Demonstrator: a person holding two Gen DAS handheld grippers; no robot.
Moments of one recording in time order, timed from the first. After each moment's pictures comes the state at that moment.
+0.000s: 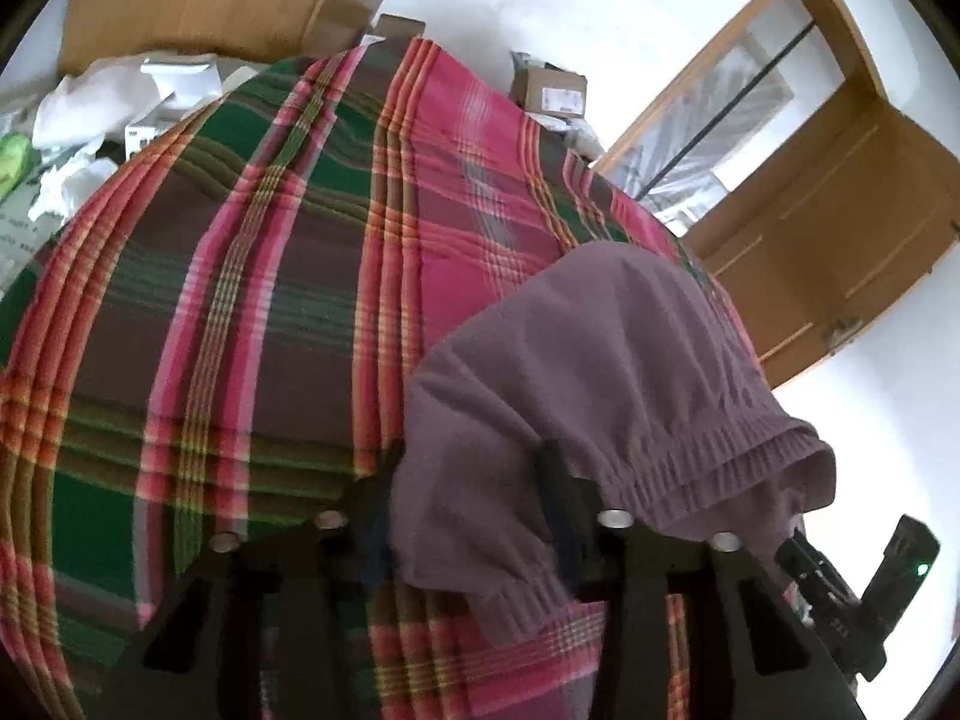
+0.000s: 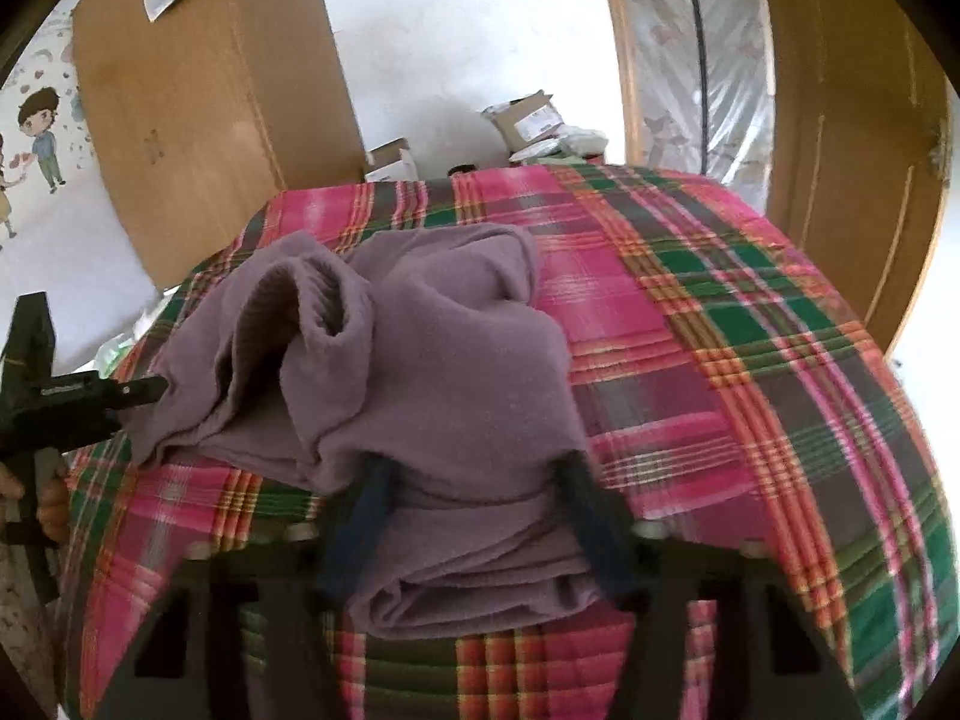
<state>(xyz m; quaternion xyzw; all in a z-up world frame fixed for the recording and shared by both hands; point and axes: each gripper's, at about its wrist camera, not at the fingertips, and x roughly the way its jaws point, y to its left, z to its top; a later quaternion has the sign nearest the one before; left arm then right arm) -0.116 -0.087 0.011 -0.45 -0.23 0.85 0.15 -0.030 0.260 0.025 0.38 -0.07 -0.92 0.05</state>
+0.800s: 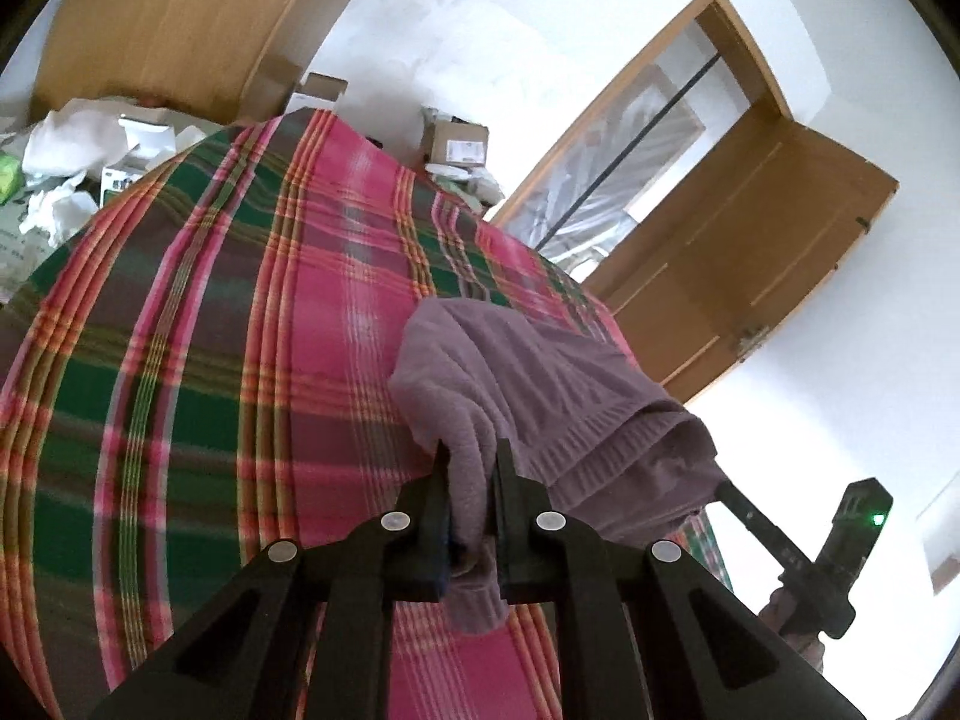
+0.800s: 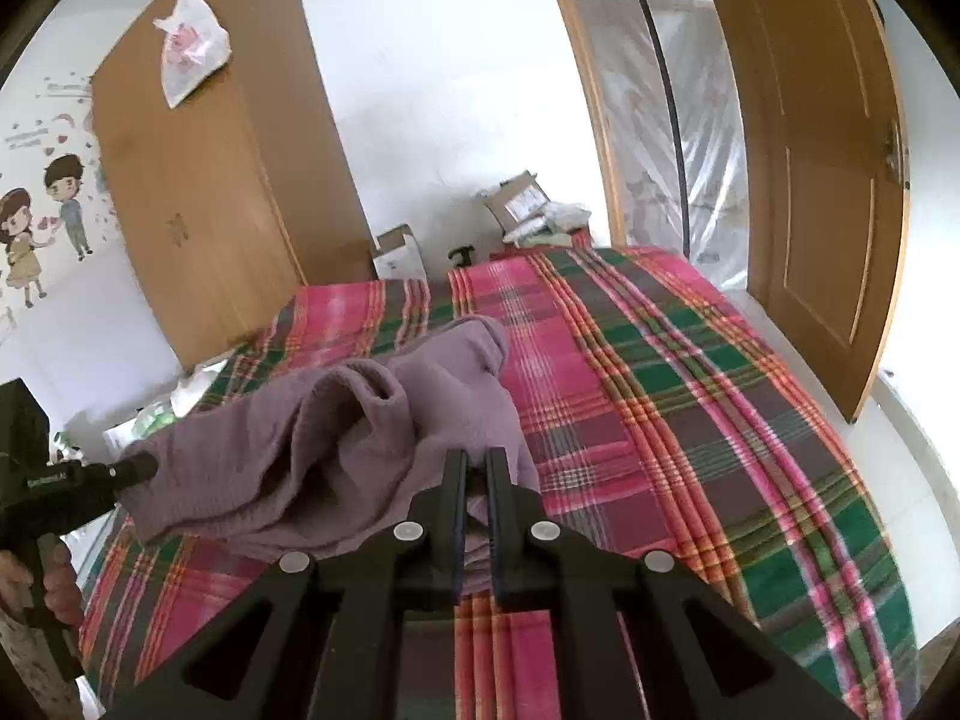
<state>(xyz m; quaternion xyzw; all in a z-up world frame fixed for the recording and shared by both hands) -0.001 -0.066 0.070 -0.36 -0.25 0.87 0.23 0.049 0.293 0.086 0.29 -0.11 -0.95 0.05</state>
